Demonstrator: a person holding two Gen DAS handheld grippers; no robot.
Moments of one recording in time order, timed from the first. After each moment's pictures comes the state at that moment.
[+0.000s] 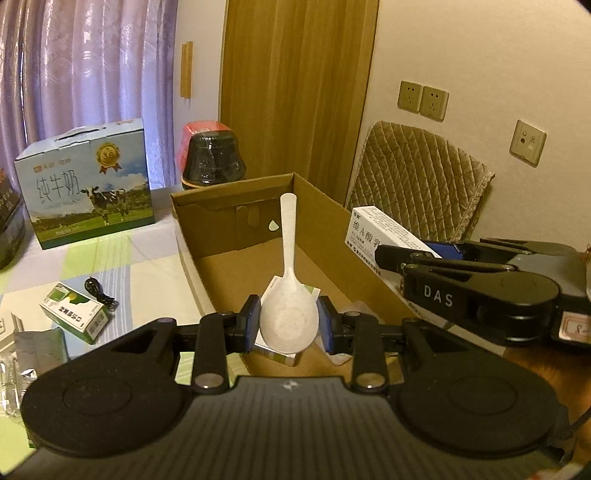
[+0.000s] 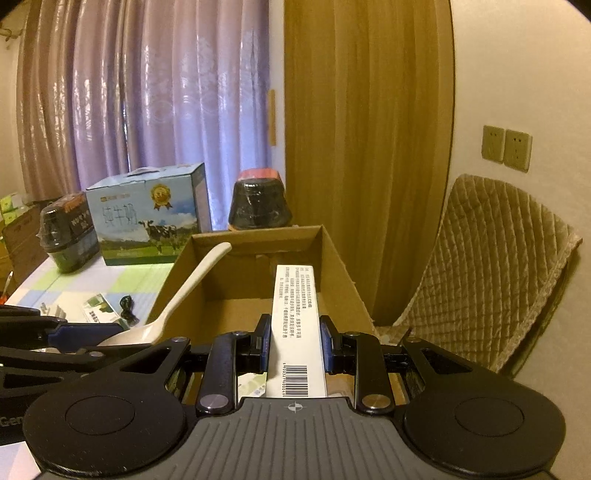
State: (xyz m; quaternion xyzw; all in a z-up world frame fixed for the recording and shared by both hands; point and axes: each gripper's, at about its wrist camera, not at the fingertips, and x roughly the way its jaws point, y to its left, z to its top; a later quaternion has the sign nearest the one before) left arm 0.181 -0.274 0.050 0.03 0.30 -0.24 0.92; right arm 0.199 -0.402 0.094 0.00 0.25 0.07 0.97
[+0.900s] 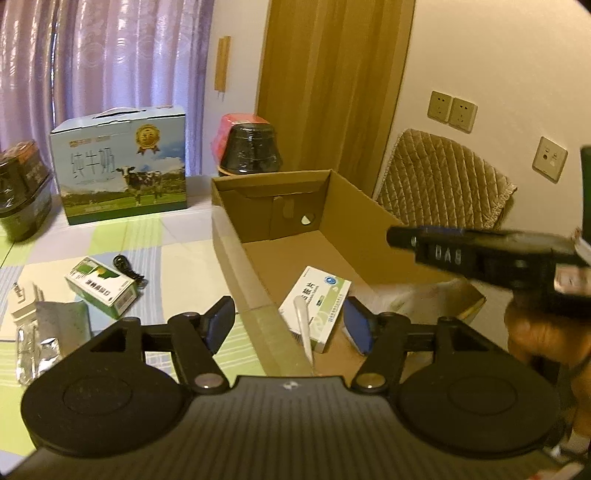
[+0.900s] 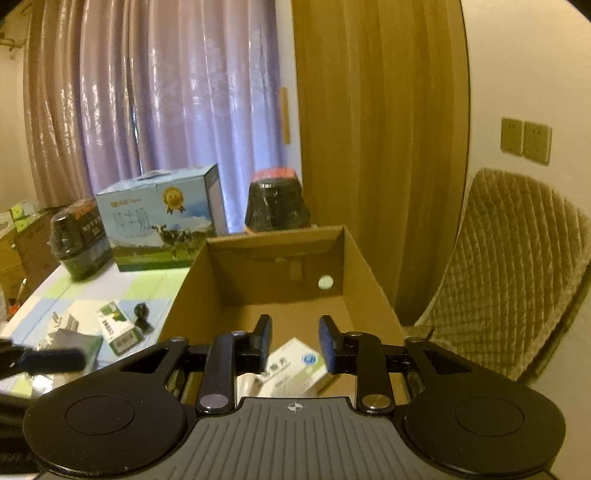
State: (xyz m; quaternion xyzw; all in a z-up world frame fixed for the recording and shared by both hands) left arm 0.170 -0.236 0.042 0.00 0.31 -0.19 0.93; right arm 0.220 -0.393 0.093 0.01 0.25 0.09 0.96
